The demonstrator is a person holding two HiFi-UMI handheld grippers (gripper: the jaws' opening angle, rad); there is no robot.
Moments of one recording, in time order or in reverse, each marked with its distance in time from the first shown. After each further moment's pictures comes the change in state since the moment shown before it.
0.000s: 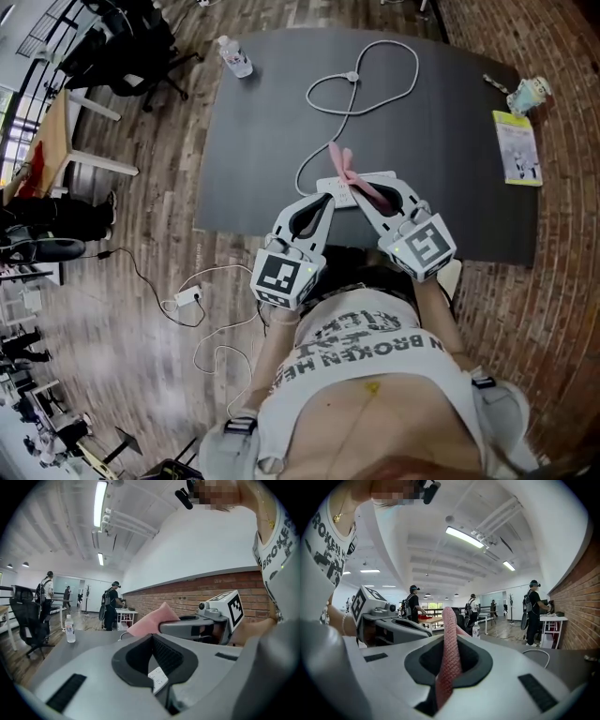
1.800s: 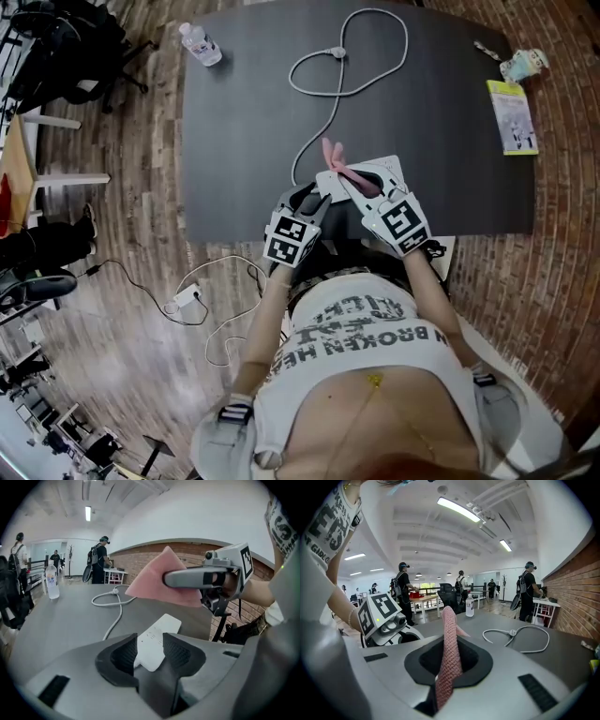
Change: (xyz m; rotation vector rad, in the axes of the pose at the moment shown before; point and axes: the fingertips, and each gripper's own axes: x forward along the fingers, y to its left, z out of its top) left arm 0.055 0.079 -0.185 -0.054 0.465 -0.210; right arm 0.087 -0.025 -0.104 0.038 0.290 -0.095
